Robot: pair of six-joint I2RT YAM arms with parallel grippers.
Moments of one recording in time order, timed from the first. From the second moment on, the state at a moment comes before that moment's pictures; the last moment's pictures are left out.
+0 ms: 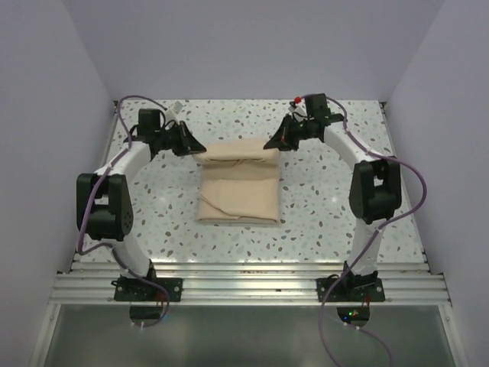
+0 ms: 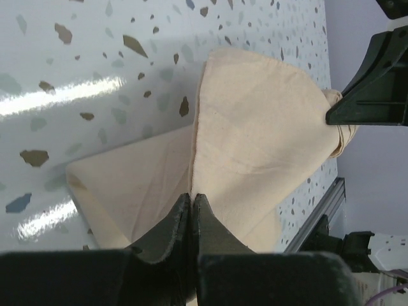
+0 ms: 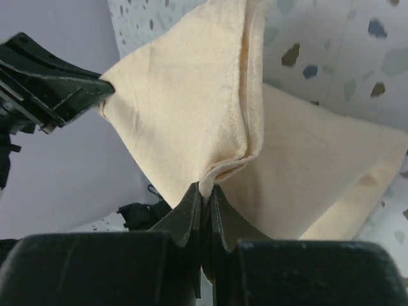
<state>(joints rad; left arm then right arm) -0.04 1.78 1.28 -0.21 0.76 -0.43 0.23 2.01 1.68 -0.54 -0.76 0.68</state>
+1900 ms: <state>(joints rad) -0.05 1.53 1.03 -0.30 0.76 -0.29 0.32 1.87 1.53 -0.75 -0.68 0.34</state>
